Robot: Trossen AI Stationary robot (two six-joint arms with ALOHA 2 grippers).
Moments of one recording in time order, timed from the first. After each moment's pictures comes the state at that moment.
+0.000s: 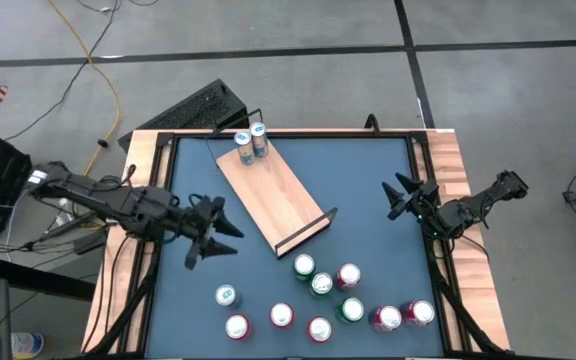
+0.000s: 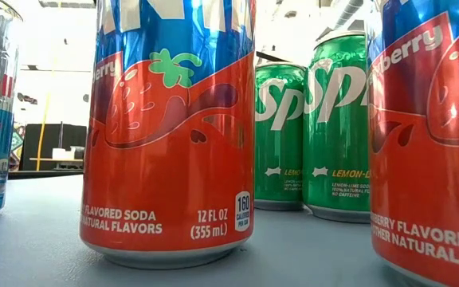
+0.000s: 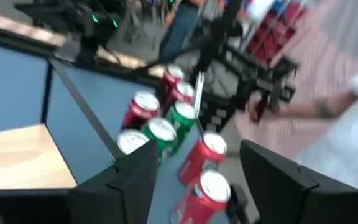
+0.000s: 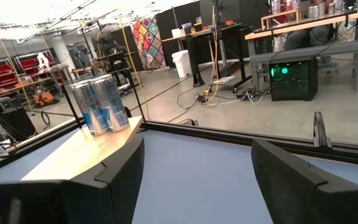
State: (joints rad) left arm -0.28 0.89 0.75 0.03 0.02 -0.45; right arm 0.48 0.01 0.01 -0.04 1.39 0.28
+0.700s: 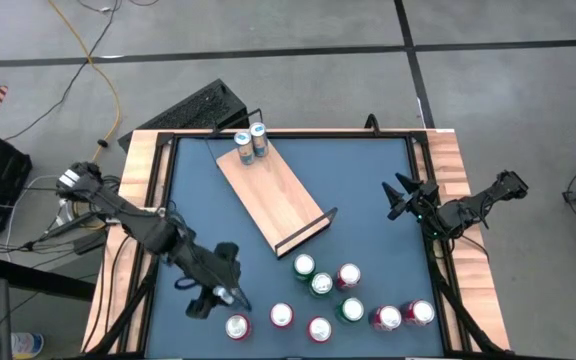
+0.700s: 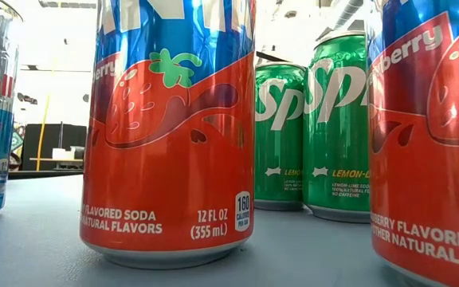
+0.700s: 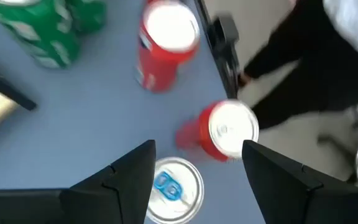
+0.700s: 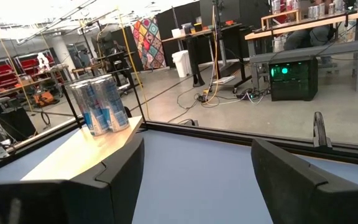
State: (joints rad) left arm -0.53 1.38 1.24 -0.67 0.10 -0.37; right arm 0.48 0.01 0.01 -0.04 1.39 0.28
